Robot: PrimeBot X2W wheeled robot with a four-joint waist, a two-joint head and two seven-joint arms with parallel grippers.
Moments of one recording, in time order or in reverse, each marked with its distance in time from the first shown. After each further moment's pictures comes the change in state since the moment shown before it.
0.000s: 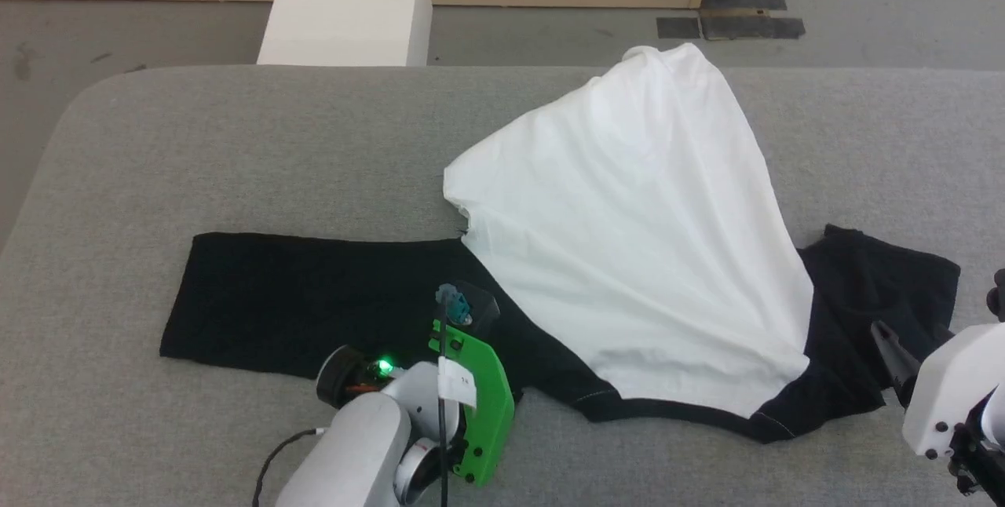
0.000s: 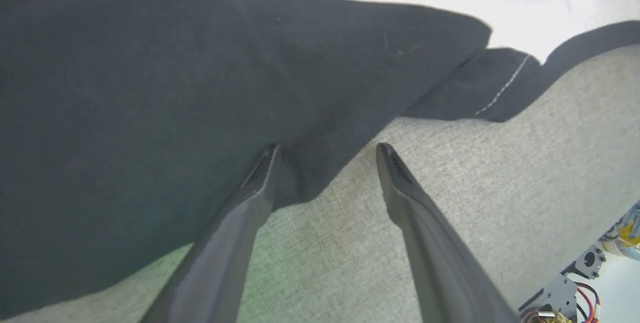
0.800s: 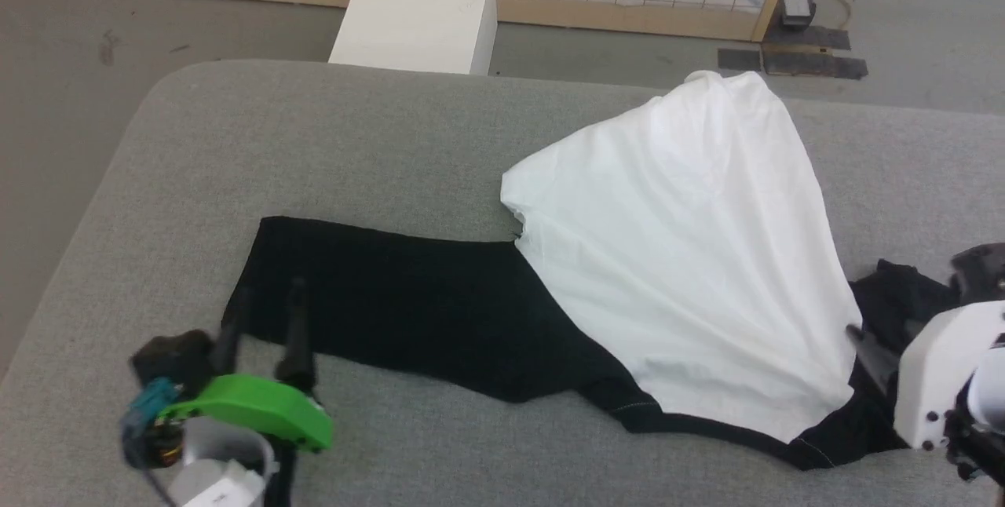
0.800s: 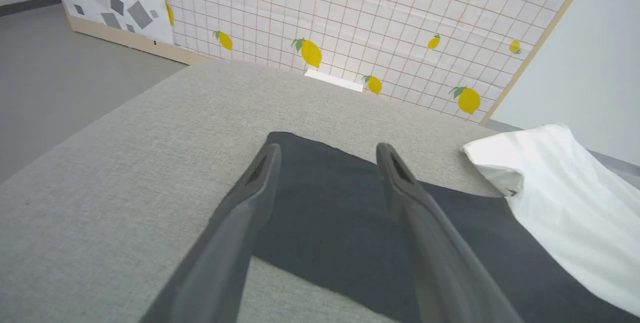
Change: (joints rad) left arm 0.222 -0.017 0.536 -0.092 0.017 0.005 -0.863; right arm -0.043 -0.143 0.128 0.068 0.105 0.000 0.080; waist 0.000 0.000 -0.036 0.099
